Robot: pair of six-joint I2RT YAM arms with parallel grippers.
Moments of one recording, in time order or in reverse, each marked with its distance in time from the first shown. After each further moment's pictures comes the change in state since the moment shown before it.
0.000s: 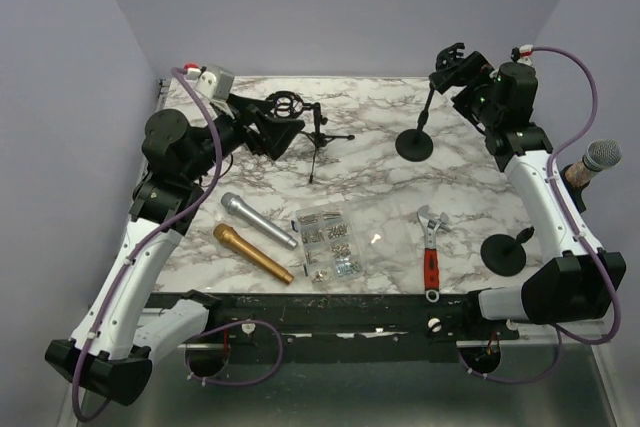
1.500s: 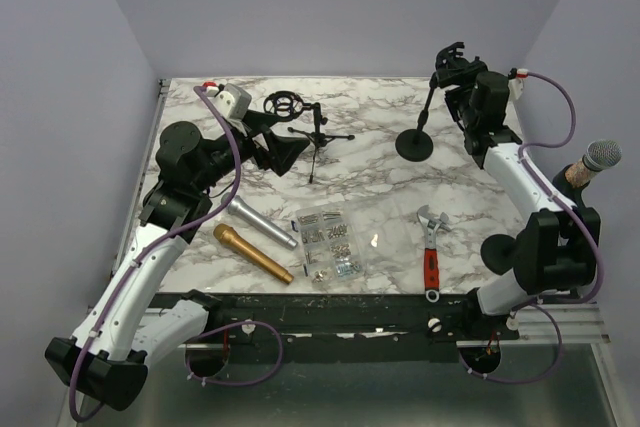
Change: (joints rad) left arm -0.044 -0.043 -0.163 0.039 0.000 0.146; right arm -0.003 0.185 -0.110 0.314 0.240 0.345
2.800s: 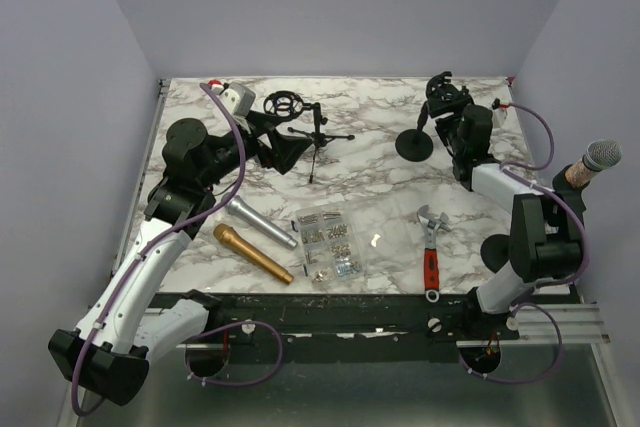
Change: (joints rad) left arm 0.000 0.033 -0.005 0.006 0.000 -0.019; right arm 0.000 0.084 -0.296 0.361 -0.026 -0.014
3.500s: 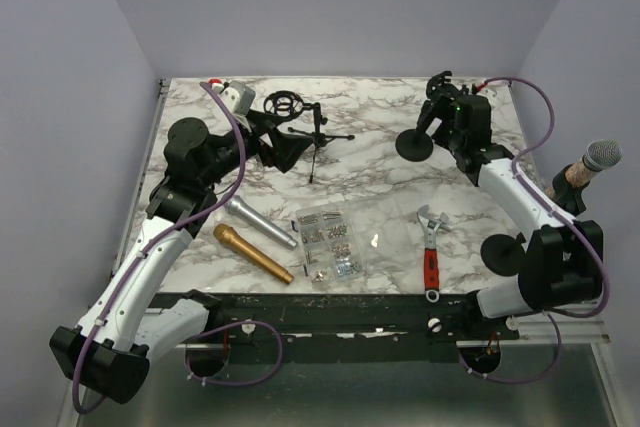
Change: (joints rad) left arm 0.000 0.011 -0.007 0.023 0.001 -0.026; right arm 0.071 -0.153 0.131 -0.522 0.038 -0.485
